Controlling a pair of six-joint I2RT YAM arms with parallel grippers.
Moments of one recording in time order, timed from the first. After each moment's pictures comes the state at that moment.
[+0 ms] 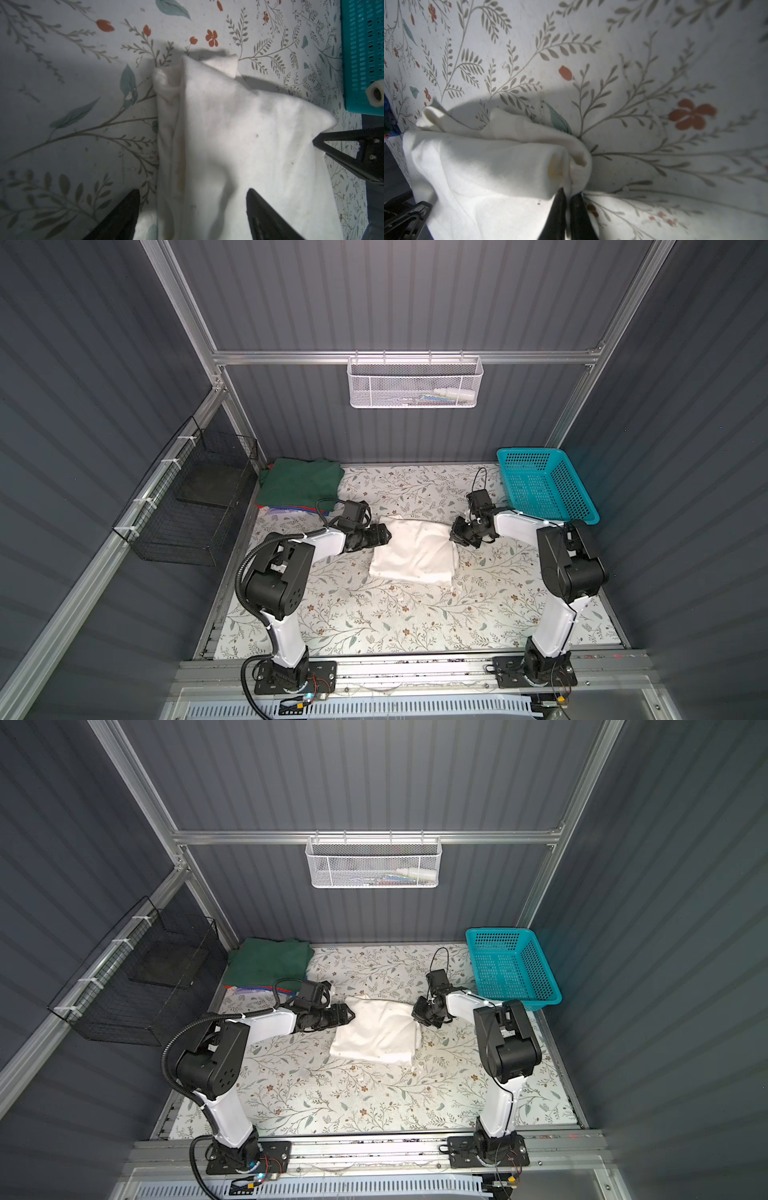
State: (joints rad) left arm -0.43 1.84 1.02 -0.08 0.31 -0.51; right arm 0.27 1.89 1.14 -0.40 -0.29 0.71
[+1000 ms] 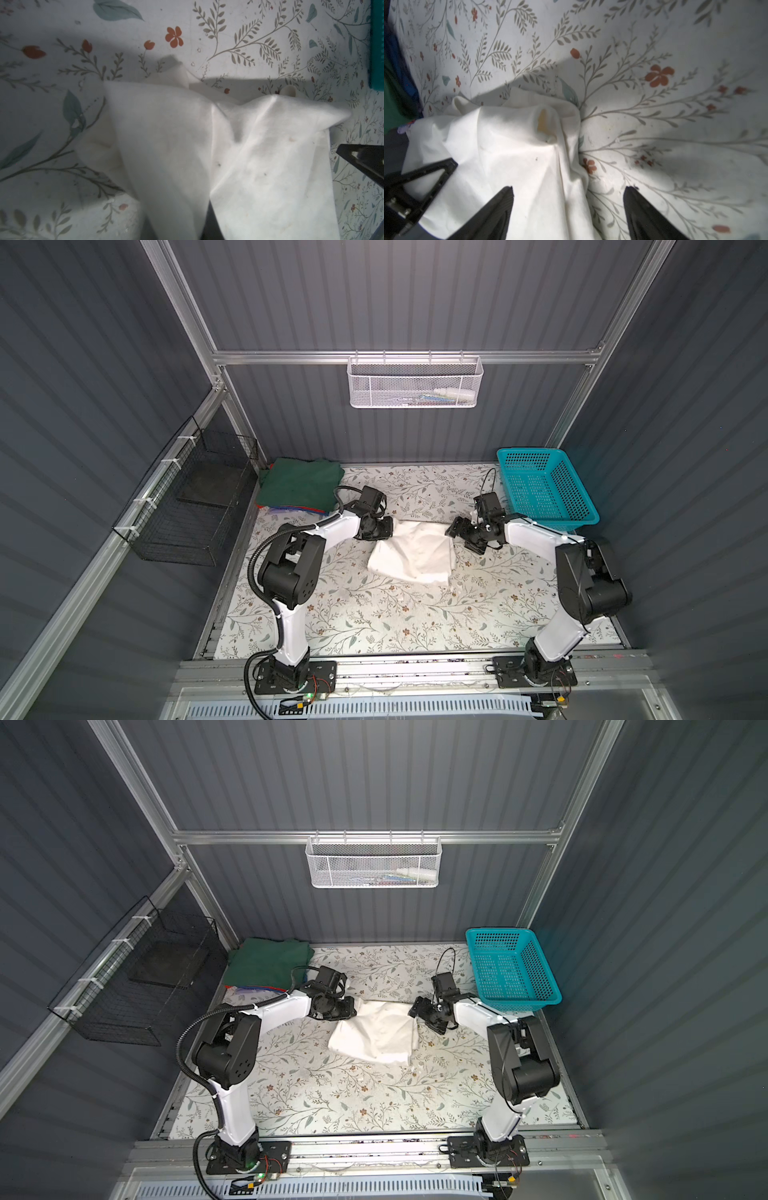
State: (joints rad) left arm -0.49 1.94 1.33 -0.43 0.26 -0.40; right arm 0.27 1.67 0.99 -0.36 -0.28 0.72
